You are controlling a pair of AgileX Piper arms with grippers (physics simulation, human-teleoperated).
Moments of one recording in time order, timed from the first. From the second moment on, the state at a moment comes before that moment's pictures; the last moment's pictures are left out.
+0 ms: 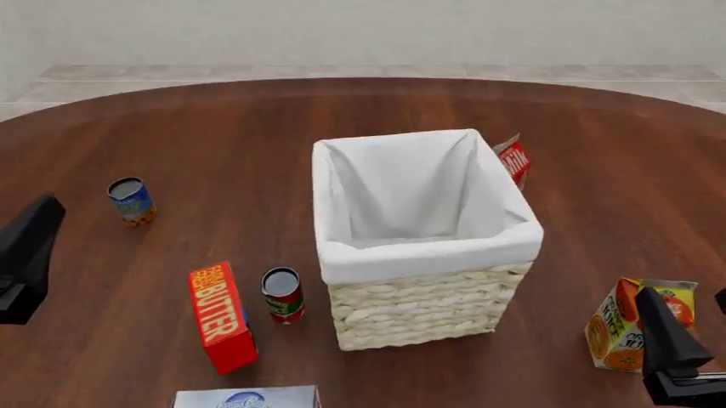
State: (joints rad) left arm -0.11 0.29 -0.34 0.02 0.04; right arm 0.03 0.00 -0.01 0.01 0.00
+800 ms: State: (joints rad) left arm -0.31 0.62 -0.67 0.14 0.06; right arm 0.04 0.01 -0.01 0.00 -0.01
